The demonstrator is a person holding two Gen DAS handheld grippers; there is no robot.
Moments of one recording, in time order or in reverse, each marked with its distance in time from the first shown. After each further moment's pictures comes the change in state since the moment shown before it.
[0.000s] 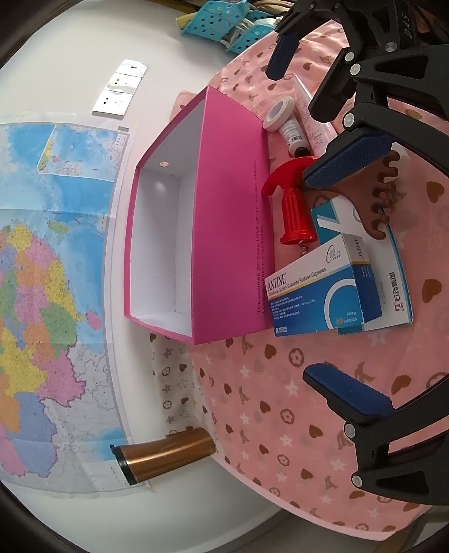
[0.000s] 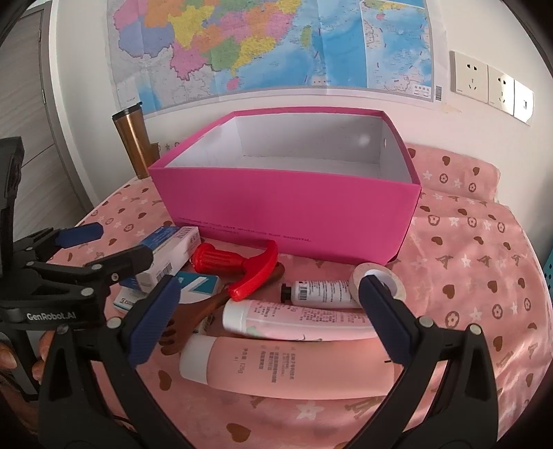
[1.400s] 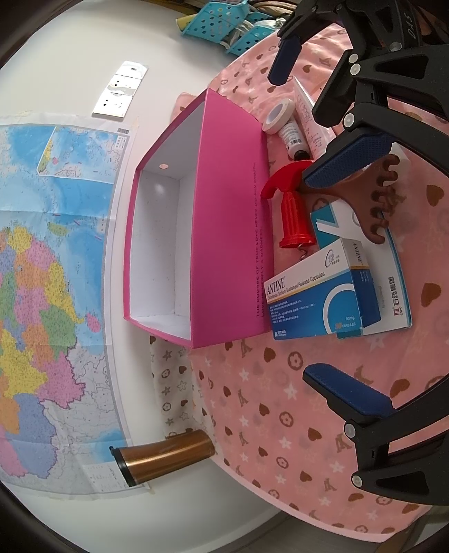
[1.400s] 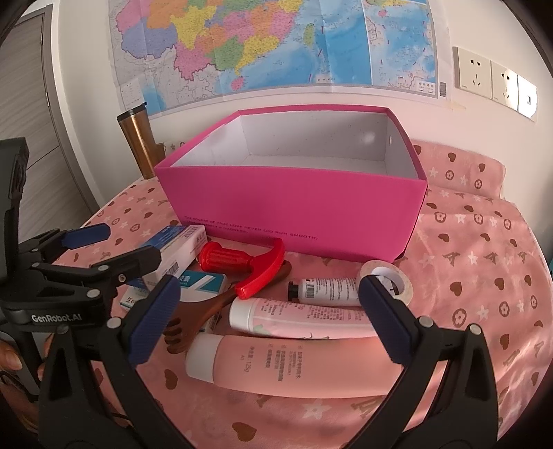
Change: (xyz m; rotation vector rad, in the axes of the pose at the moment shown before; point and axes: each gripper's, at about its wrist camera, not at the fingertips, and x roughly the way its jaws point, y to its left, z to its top) left arm 0.001 -0.003 -0.001 -0.001 -0.001 -0.008; right arm 0.000 0.001 -0.001 0.008 0.000 0.027
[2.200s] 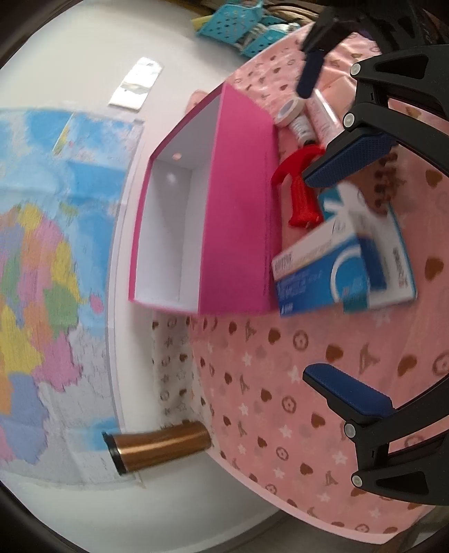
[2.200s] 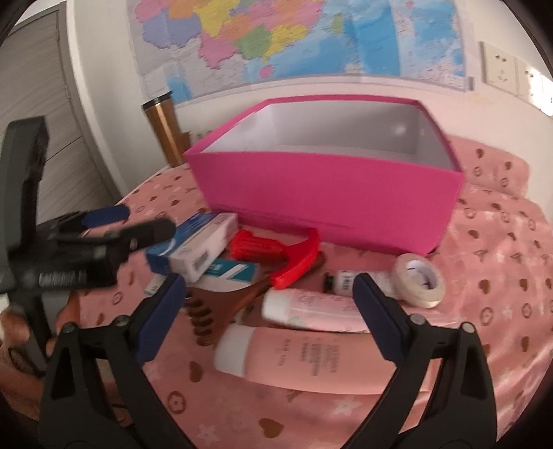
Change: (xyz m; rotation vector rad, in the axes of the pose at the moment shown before) left arm -0.004 0.038 0.004 -0.062 -0.020 -0.022; right arm 0.007 0.013 -0.003 -0.026 0.053 0.127
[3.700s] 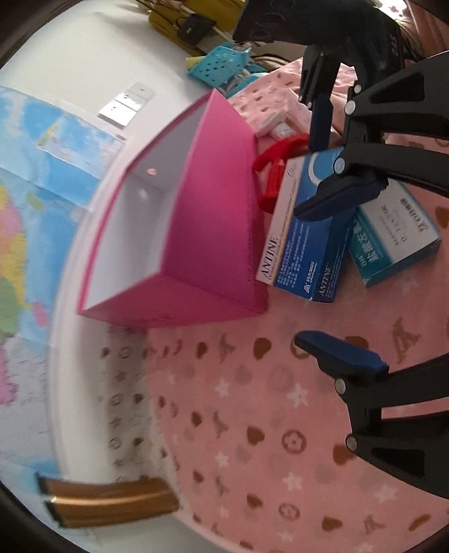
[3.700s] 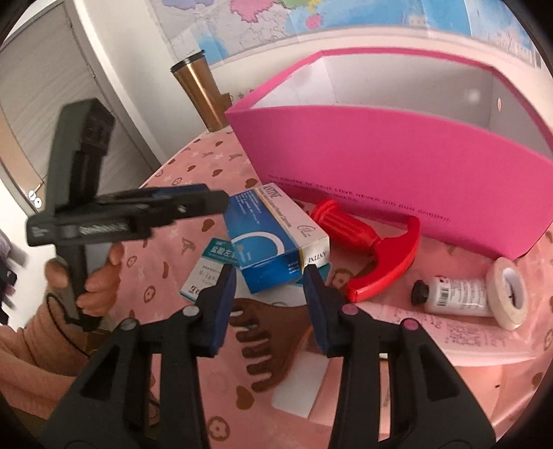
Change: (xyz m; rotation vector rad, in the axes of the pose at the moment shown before) left arm 0.069 0.058 0.012 0.002 0.212 -0.315; right arm 0.057 0.017 0.017 0.022 0.180 0.190
